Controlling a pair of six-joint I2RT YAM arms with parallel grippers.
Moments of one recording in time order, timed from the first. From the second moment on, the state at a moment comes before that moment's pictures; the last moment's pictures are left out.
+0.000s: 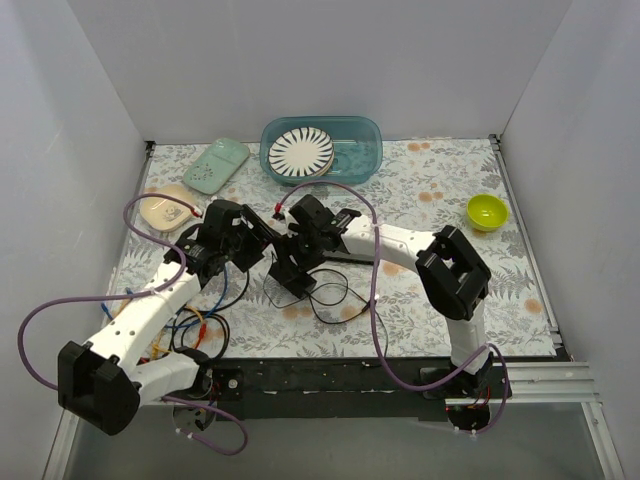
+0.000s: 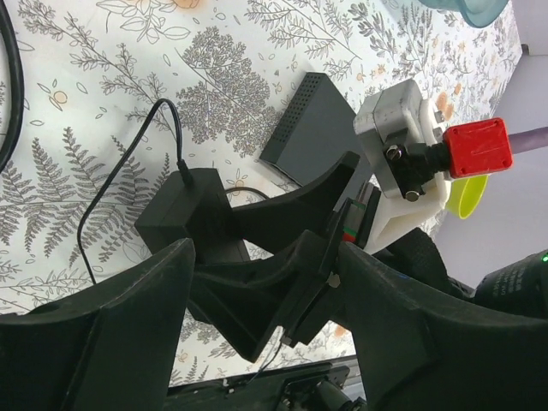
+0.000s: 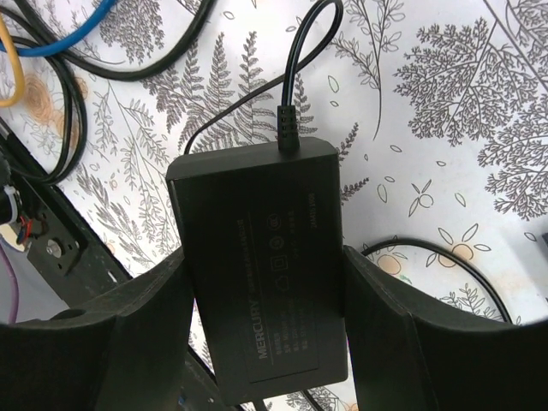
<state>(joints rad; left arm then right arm) -0.44 1.10 0.89 -0.54 -0.04 -1.13 0.91 1.98 1.49 -0.48 -0.35 0.33</state>
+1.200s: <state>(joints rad) -0.44 1.10 0.82 -0.54 -0.02 -1.15 0.92 1.76 1.30 -0.48 -0.15 0.28</state>
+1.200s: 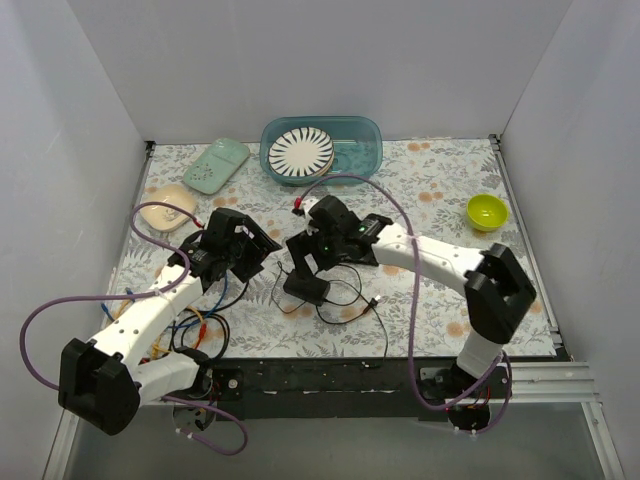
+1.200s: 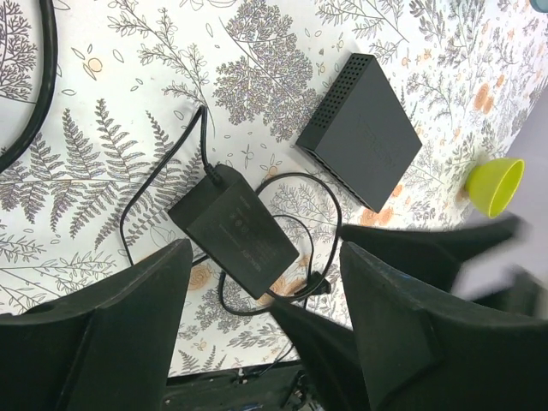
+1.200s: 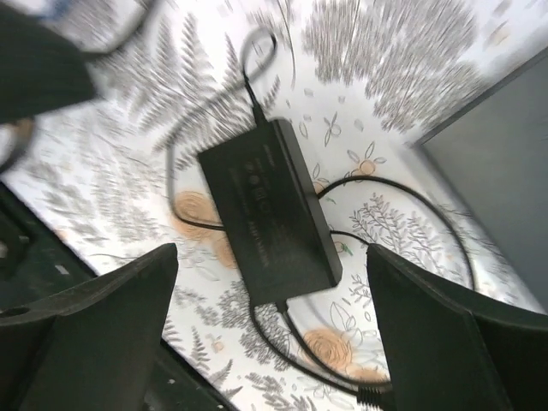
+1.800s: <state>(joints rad) -0.87 1.62 0.94 -0.25 0.15 -0.99 0.73 1.10 1.04 -0.48 0.21 0.36</state>
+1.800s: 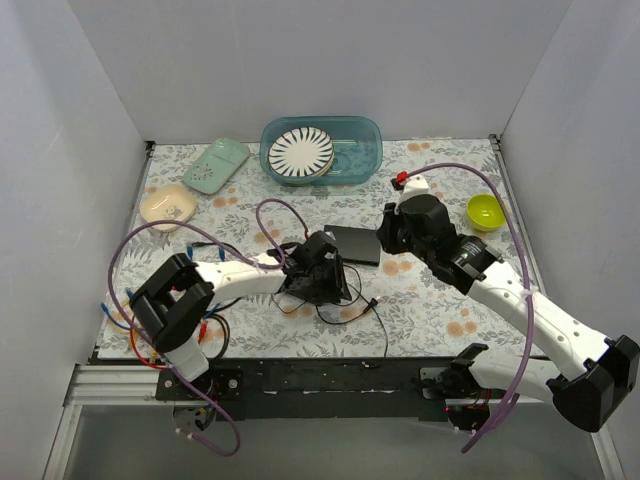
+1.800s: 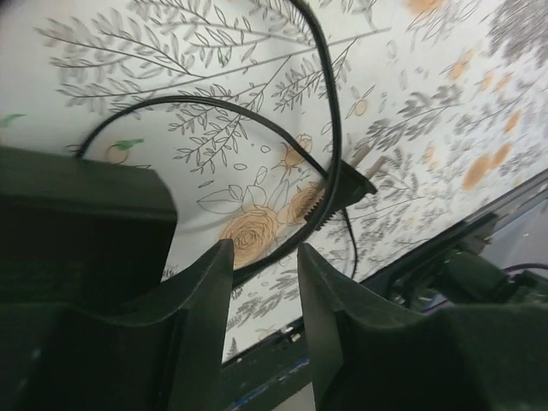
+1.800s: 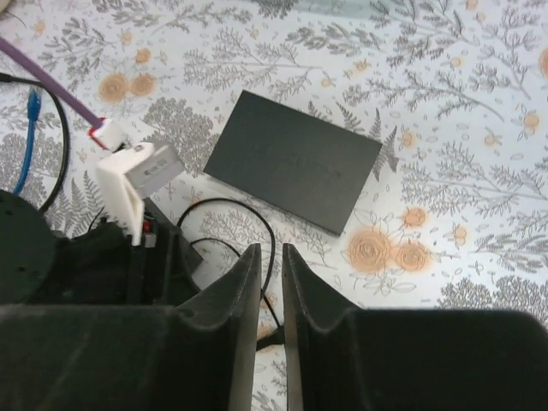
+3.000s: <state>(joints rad) 0.03 1.26 0.66 -0.80 -0.21 -1.36 0.70 1.06 0.93 -0.51 0.18 0.40</state>
